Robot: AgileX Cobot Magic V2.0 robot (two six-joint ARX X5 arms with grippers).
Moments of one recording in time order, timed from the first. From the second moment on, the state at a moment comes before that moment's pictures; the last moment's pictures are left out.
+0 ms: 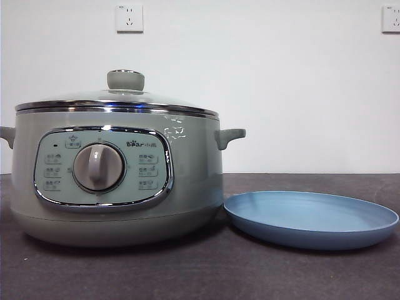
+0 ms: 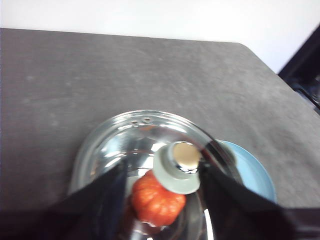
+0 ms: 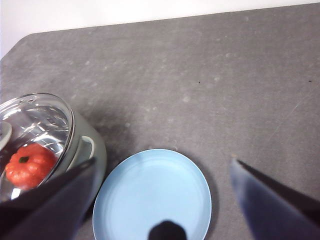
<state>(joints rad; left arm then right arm) -0.06 0.89 1.02 -0.57 0.53 -0.12 0.05 0.83 0.99 -0.67 -0.31 0.07</state>
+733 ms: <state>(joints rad) -0.45 1.32 1.24 -0.62 0.19 -0.01 0.09 0.83 0.99 -0.67 -0.31 0.07</state>
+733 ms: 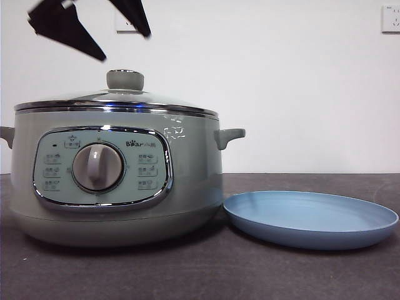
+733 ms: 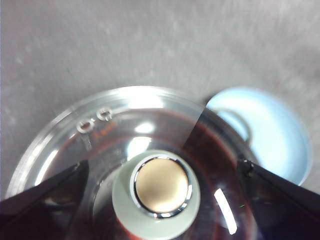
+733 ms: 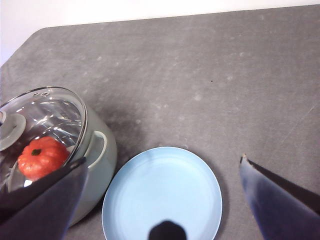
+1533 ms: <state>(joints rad) -0.48 1.41 1.24 -0.66 0.14 0.05 0.09 0.83 0.99 -0.67 -0.31 0.07</state>
